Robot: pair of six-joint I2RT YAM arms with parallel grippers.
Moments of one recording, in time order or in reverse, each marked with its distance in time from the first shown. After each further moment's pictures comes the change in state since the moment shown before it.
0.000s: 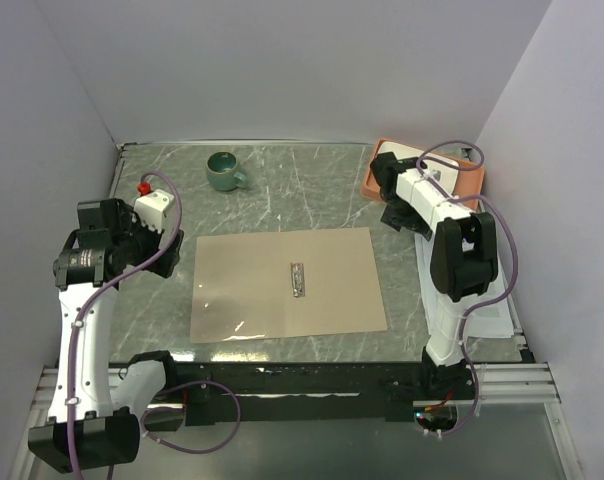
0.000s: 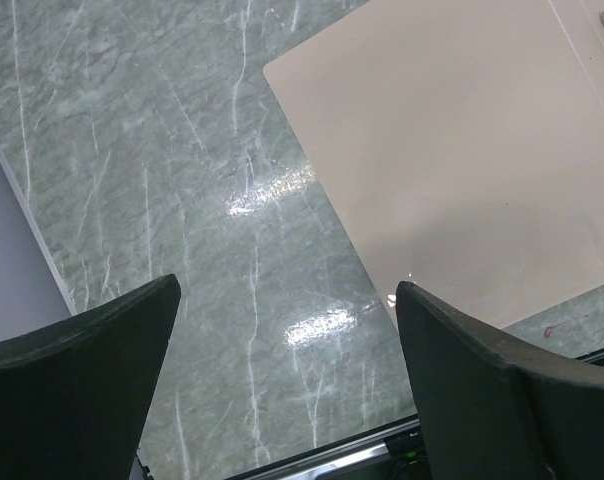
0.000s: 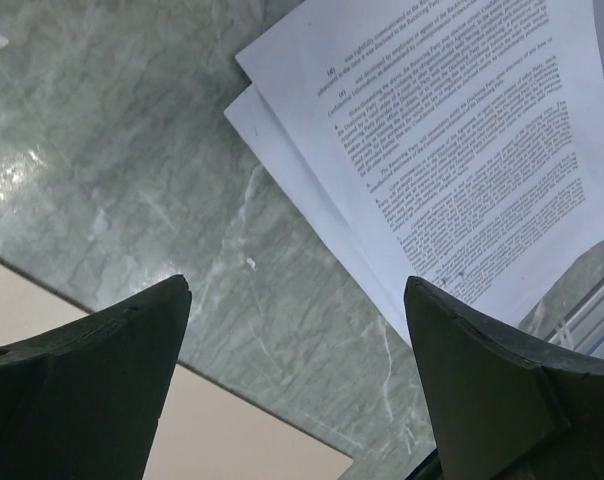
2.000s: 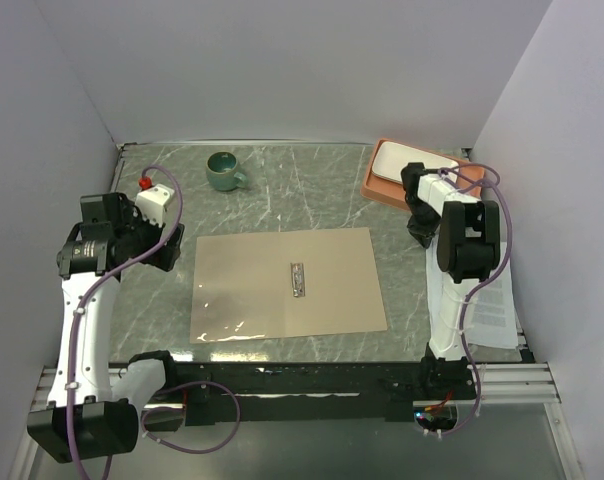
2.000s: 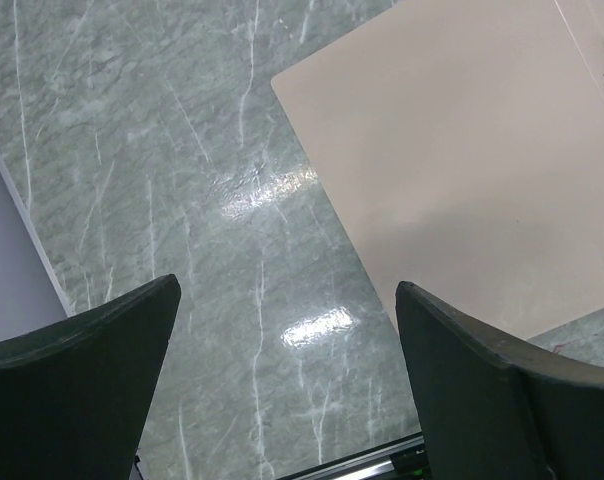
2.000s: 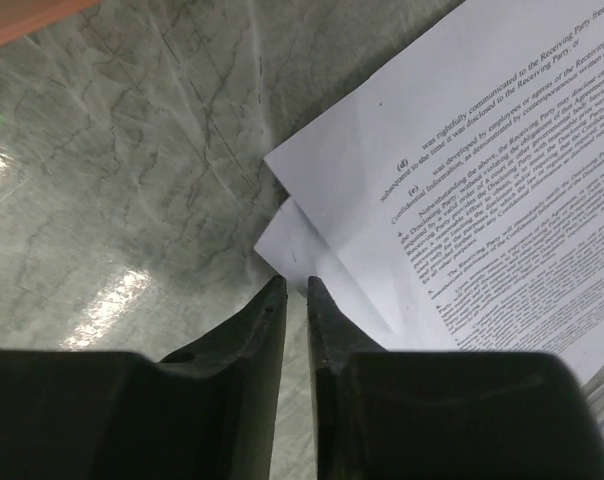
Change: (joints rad) left arm 0.000 0.056 0.001 0.051 -0.002 -0.011; right arm -0.221 0.174 -0.042 0.195 -0.134 -0.124
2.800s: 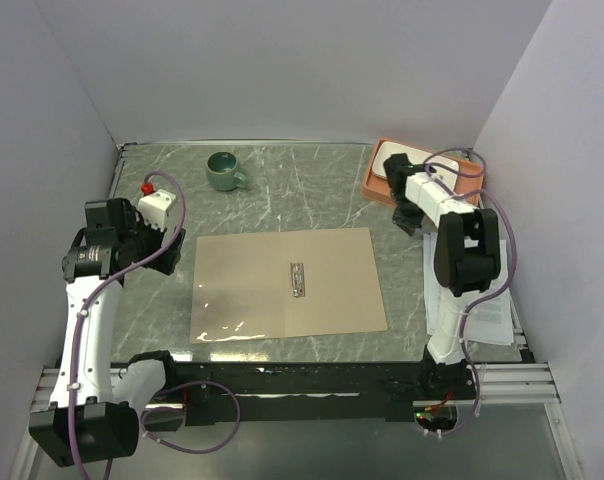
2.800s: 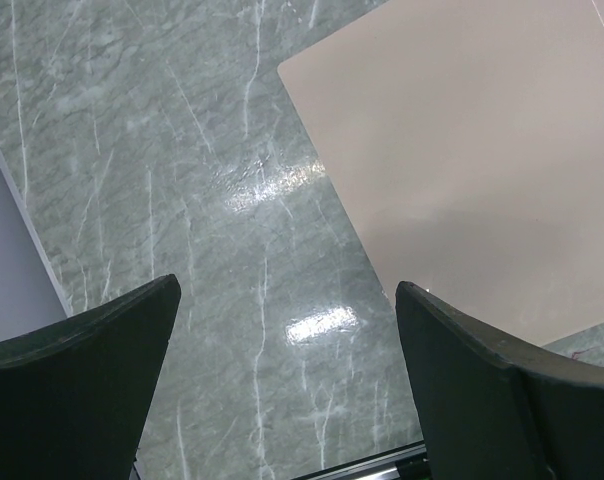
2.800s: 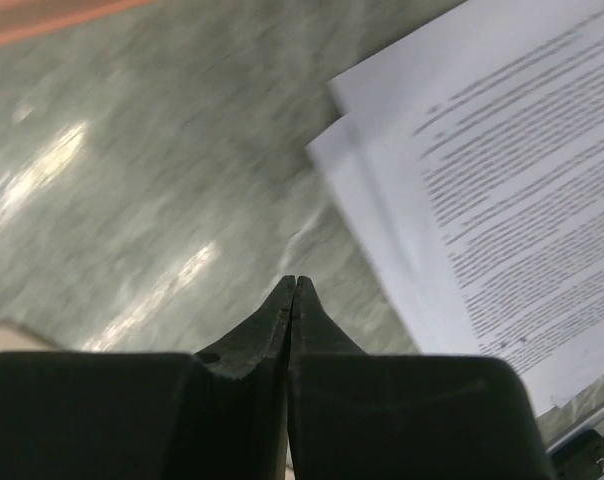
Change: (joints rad) left arm 0.000 -0.021 -0.072 0.053 -0.027 0.000; right arm 0.104 -0.133 -0.021 0.026 -0.005 -0.006
